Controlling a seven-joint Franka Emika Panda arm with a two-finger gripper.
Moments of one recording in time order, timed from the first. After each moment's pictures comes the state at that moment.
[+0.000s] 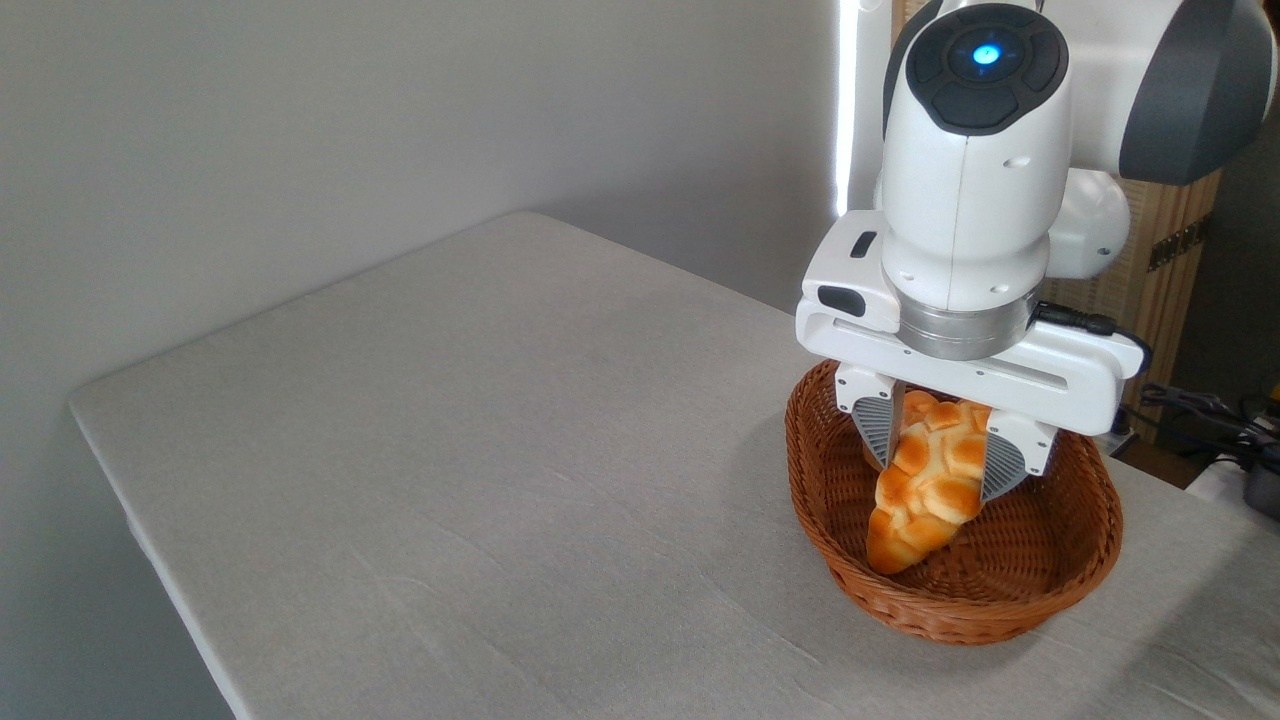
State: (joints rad) arm 0.15 -0.29 0.34 -2.22 0.03 1.59 0.92
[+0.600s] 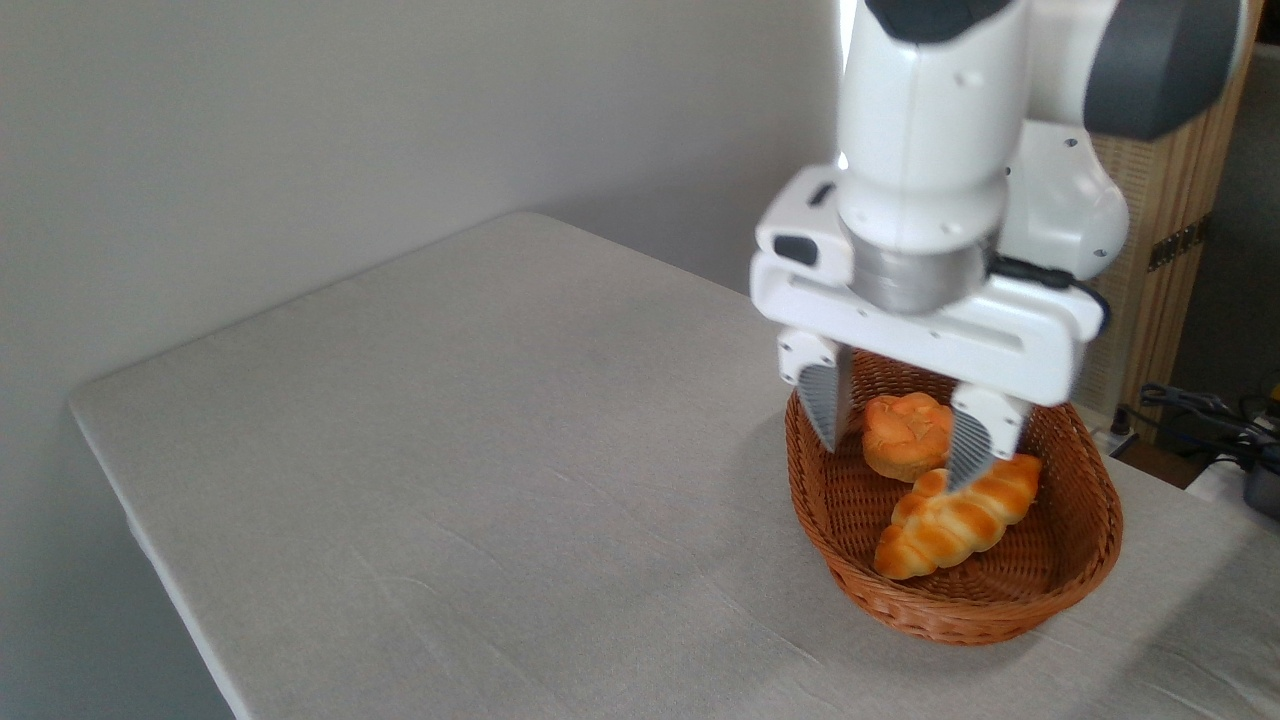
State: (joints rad) arm 0.10 -0.29 0.31 -2.13 -0.02 1.61 0.90
